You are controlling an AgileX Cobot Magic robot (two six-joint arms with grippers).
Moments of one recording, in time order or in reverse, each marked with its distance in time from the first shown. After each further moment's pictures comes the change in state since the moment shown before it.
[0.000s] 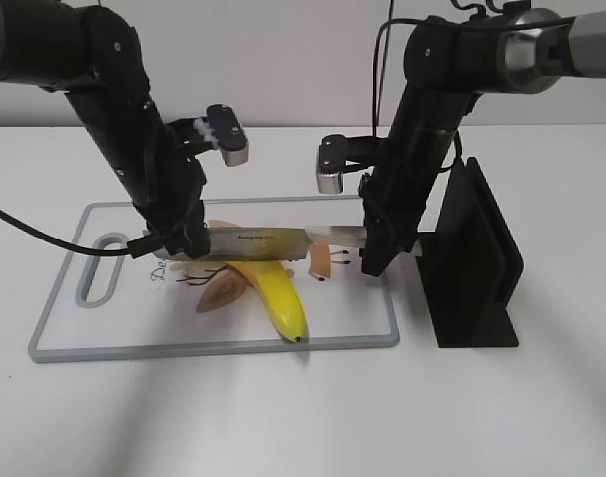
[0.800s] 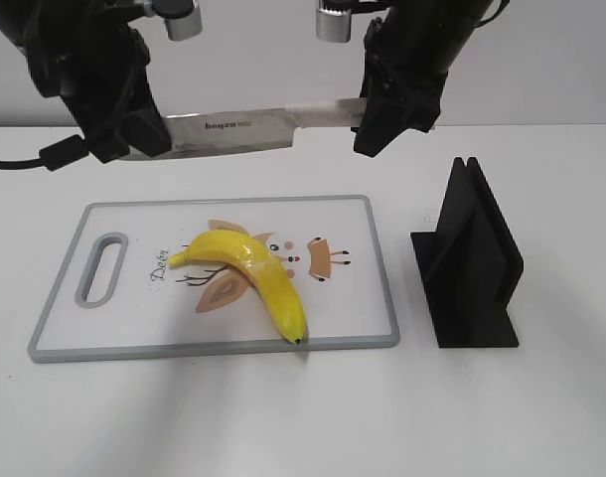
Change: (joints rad) left arm -0.018 -0.354 -0.004 0.129 0.079 -0.035; right arm 0.019 -0.297 -0.105 0.007 0.088 0.025
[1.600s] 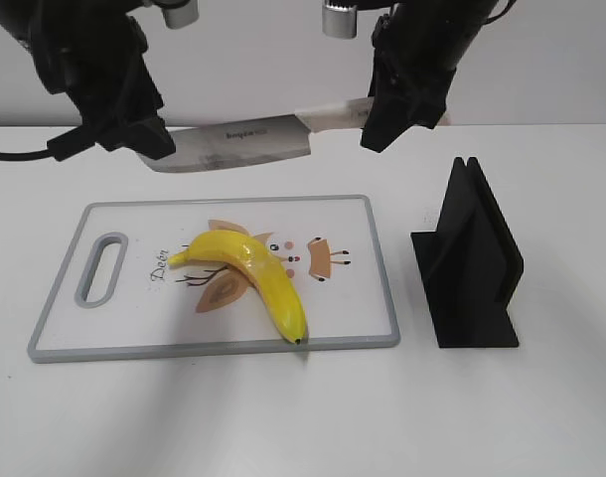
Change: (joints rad) left arm 0.002 -0.007 0.001 0.017 -0.059 -0.018; right arm -0.003 -0.007 -0.002 -0.011 0.006 0.016
